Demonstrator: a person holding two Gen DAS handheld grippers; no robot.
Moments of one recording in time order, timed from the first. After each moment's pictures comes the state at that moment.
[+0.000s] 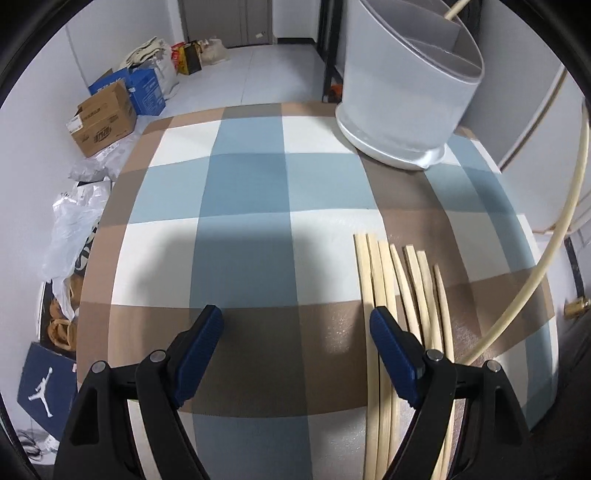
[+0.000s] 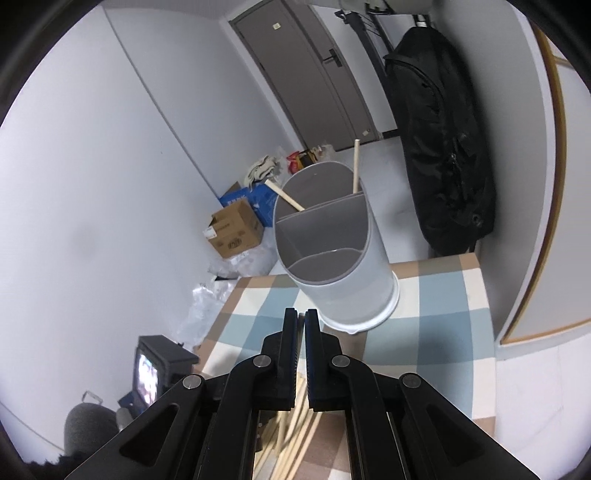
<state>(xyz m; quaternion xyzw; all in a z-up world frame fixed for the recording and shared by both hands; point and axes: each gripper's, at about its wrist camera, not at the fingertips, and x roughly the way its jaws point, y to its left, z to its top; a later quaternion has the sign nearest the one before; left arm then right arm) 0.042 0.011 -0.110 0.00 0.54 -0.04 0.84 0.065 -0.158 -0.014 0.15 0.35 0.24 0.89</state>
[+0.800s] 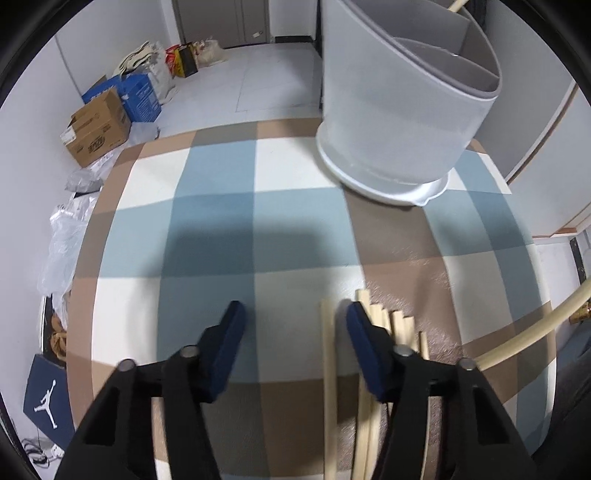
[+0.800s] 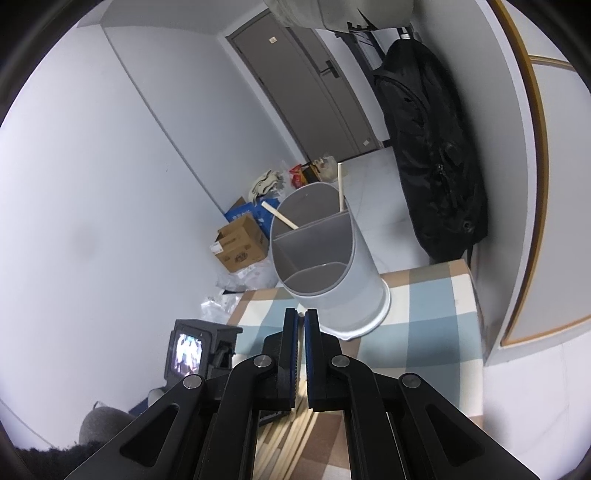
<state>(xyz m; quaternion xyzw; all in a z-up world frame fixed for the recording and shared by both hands) 0.079 -0.019 -0.113 0.02 0.54 -0.04 0.84 0.055 -0.182 -0.003 0.17 0.32 0.24 0.90</state>
